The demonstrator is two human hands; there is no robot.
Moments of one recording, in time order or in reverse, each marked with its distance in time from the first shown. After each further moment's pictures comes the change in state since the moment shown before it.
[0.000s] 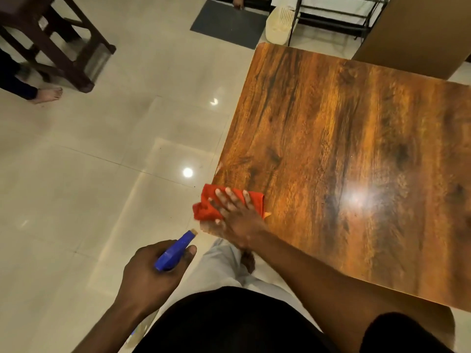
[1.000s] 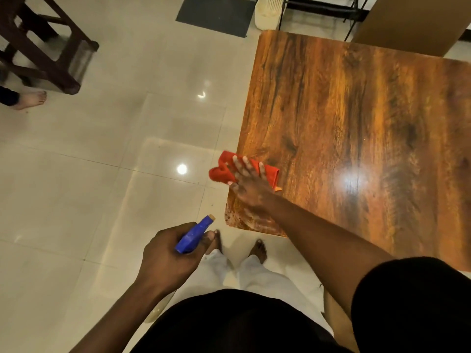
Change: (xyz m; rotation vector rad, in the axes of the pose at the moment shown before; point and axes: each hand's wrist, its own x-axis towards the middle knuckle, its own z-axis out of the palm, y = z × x) left_hand 0.047 -0.030 -0.049 0.070 -0.103 0.168; right_hand 0.066 -0.014 -0.045 0.159 -0.005 0.235
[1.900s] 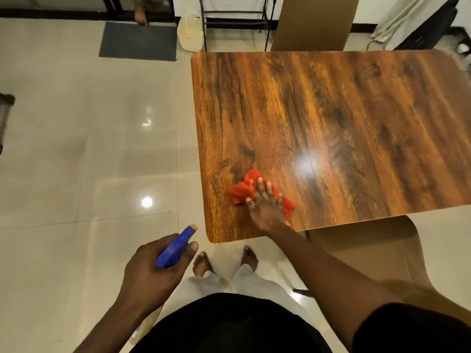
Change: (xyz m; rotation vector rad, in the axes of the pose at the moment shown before) left_hand 0.034 0.020 -0.037 -0.031 -0.194 0.161; right_hand -0.093 0.036 0.034 0.339 0.281 0.540
